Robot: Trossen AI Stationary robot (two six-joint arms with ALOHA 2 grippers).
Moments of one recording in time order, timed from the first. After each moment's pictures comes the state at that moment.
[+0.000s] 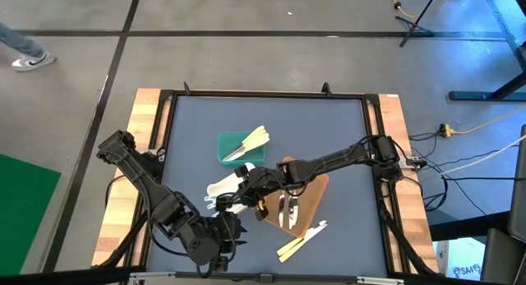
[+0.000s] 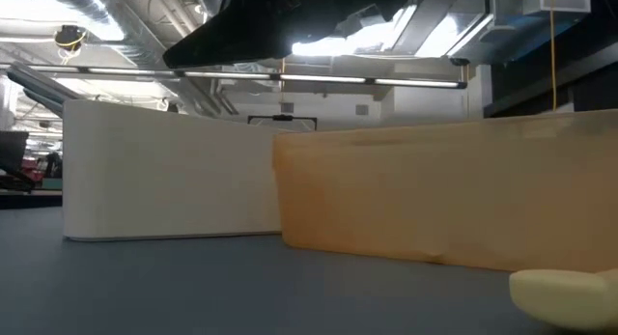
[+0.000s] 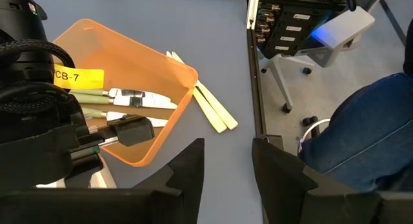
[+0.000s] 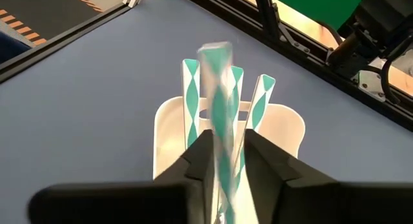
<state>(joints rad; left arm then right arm) -0.71 1.73 1.73 -0.81 -0.45 -0.63 0.21 2.05 1.51 0.00 -0.12 -0.40</state>
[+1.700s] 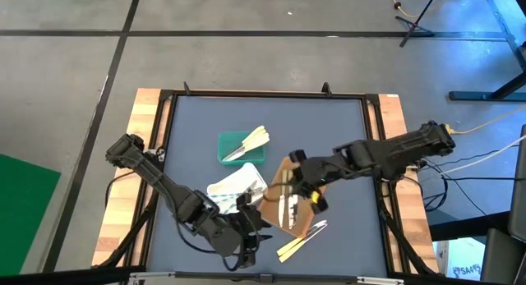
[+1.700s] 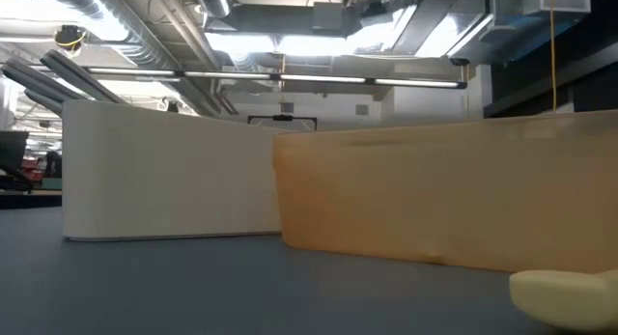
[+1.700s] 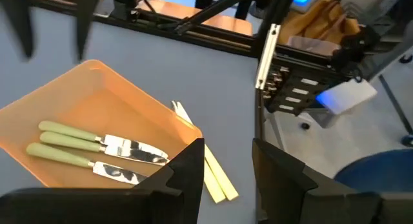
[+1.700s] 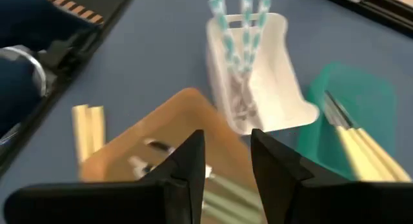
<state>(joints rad) -0.62 1.82 1.73 -0.55 -0.51 -0.62 0.32 1.52 1.51 -0.82 0.03 -0.18</state>
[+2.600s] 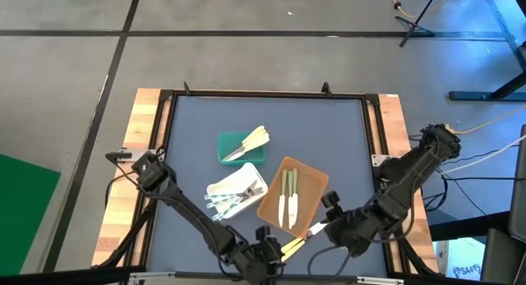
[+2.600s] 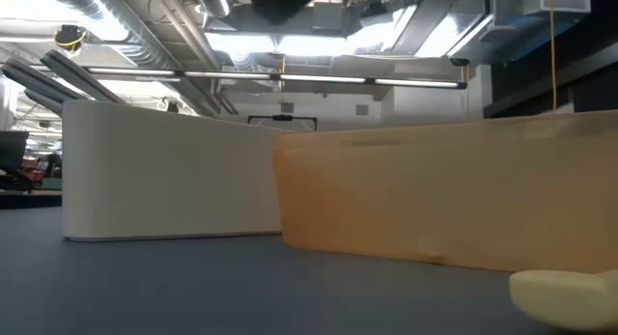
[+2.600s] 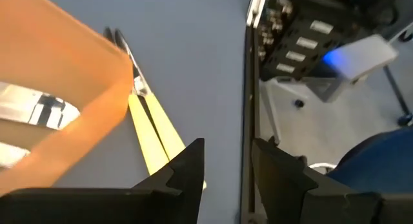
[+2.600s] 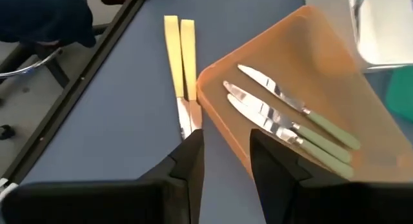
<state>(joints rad) -0.65 2.21 1.73 -0.20 -0.45 -0.70 0.80 1.49 1.33 -0.94 0.27 0.18</state>
